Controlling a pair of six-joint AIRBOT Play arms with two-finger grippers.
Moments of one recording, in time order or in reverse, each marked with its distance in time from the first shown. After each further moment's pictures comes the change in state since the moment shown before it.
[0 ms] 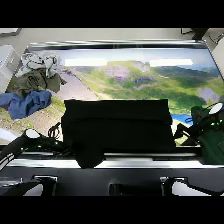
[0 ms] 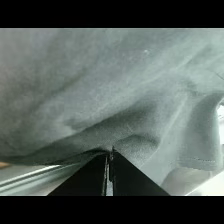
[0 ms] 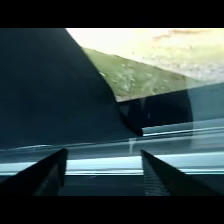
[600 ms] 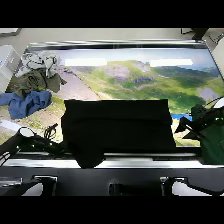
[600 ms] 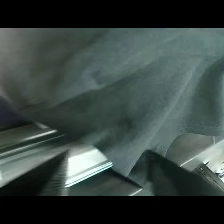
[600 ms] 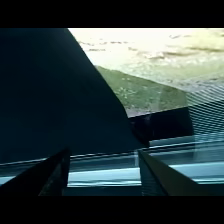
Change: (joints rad) left arm 0.088 -0.004 0.019 0.028 -0.167 0.048; right arm 0.000 -0.003 0.129 0.028 0.015 0.027
